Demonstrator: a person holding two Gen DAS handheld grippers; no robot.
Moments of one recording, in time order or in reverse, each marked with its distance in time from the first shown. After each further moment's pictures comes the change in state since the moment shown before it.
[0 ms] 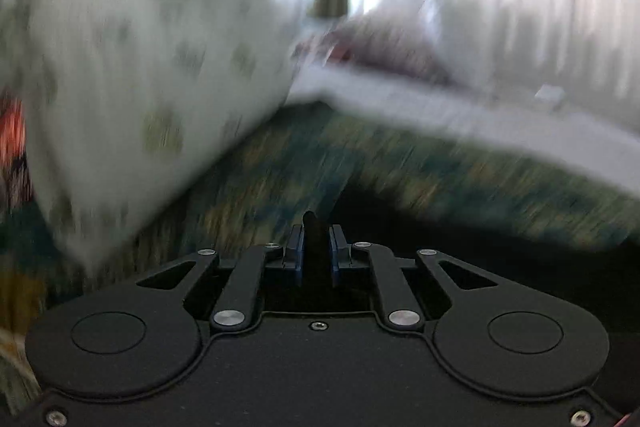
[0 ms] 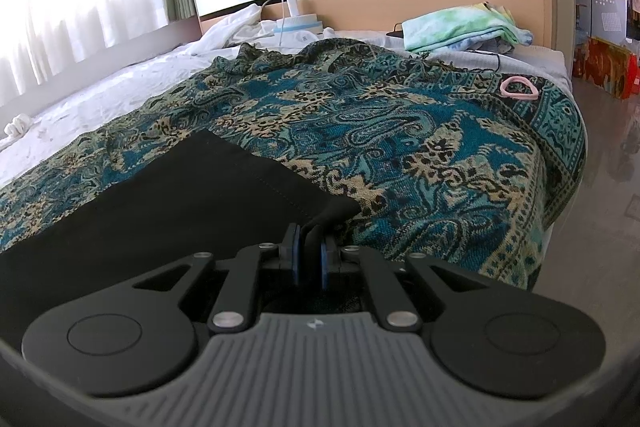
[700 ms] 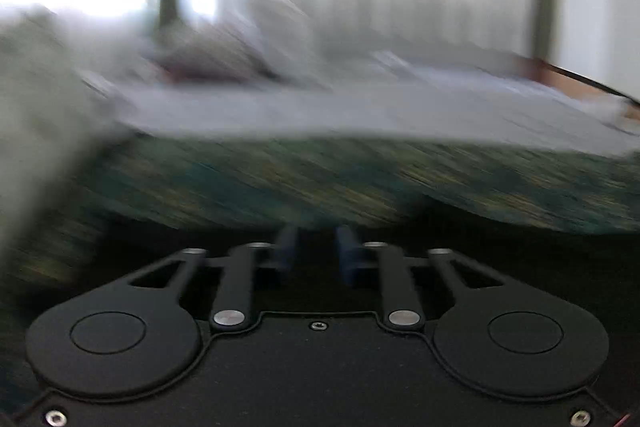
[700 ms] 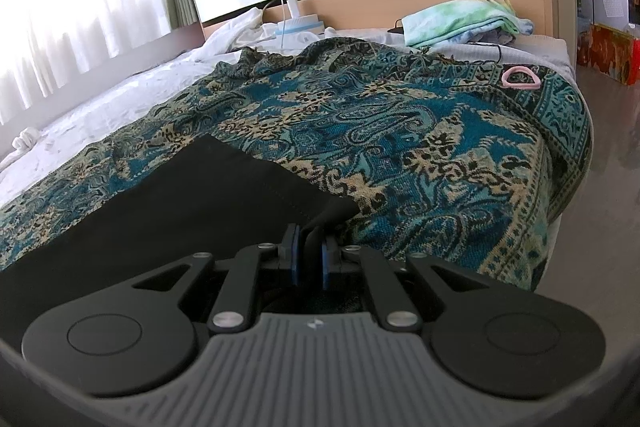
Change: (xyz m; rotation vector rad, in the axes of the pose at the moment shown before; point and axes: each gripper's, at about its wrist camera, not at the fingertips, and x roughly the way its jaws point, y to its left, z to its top) left arm -0.066 -0.180 0.000 0.272 0.034 -0.443; right arm 0.000 -0.006 -0.001 0.042 -0.003 0.028
